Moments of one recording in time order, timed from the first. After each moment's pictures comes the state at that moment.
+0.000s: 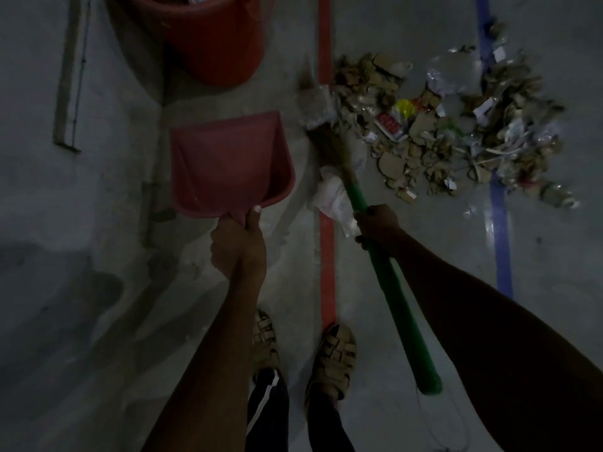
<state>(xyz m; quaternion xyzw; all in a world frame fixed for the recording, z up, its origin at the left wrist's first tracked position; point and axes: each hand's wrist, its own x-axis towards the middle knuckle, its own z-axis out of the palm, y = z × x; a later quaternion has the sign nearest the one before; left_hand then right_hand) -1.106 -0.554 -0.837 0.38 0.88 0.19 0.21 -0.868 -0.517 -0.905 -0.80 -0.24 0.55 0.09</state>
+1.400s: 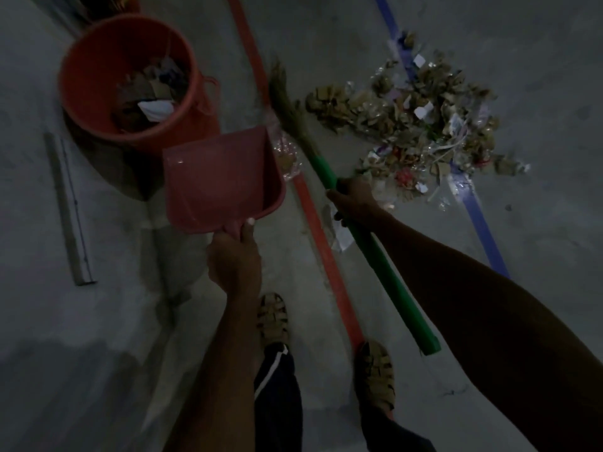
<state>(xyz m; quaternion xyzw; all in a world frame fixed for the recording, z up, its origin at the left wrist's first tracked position) -1.111 -0.418 -0.749 0.46 0.83 0.19 0.26 -0.876 -0.396 -0.799 -0.76 -0.37 0.49 0.21</state>
